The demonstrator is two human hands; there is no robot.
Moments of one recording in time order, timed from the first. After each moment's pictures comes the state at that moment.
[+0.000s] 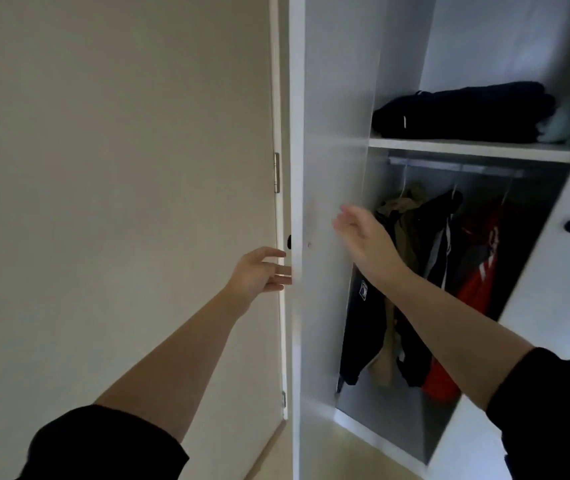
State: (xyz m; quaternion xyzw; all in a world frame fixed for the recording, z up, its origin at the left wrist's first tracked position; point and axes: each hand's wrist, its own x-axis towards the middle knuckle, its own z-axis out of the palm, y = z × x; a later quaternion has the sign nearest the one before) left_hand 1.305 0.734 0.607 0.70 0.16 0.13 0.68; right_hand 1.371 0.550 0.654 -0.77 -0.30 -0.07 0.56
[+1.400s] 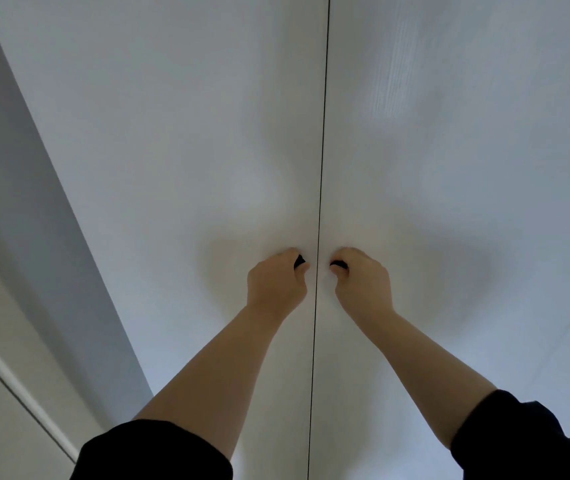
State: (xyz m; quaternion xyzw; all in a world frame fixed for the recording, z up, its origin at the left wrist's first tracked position) left_hand 1.640 0.376 0.608 0.93 -0.11 0.27 0.22; right_hand 1.616 0.229 0.612 -0.90 -0.07 -0.32 0.29
